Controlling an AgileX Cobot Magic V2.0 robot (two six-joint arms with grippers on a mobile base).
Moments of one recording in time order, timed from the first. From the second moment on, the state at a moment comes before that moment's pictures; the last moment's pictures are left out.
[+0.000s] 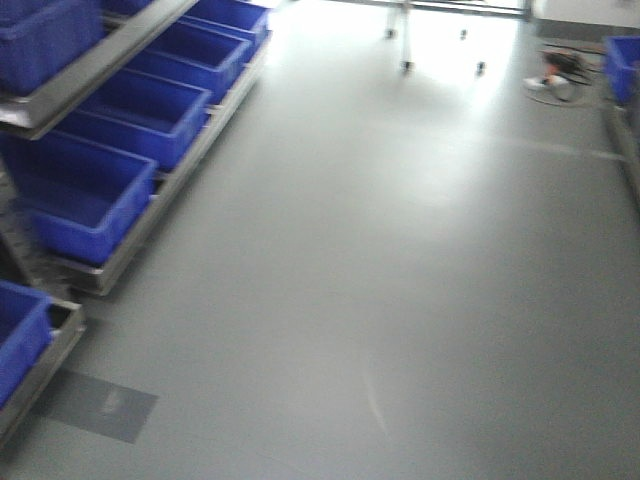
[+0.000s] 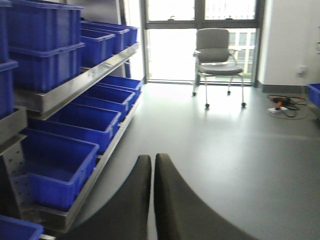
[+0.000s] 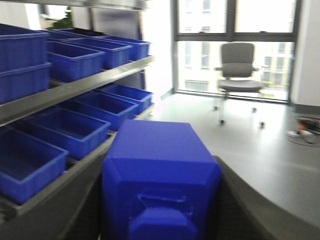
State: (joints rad) left arm -0.07 -0.01 0.03 0.03 0.10 -0.04; right arm 0.10 -0.01 -0.32 0.07 0.41 -0.07
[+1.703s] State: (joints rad) left arm -0.07 -0.01 0.03 0.03 0.10 -0.04; right arm 0.10 -0.01 -0.32 0.07 0.41 -0.07
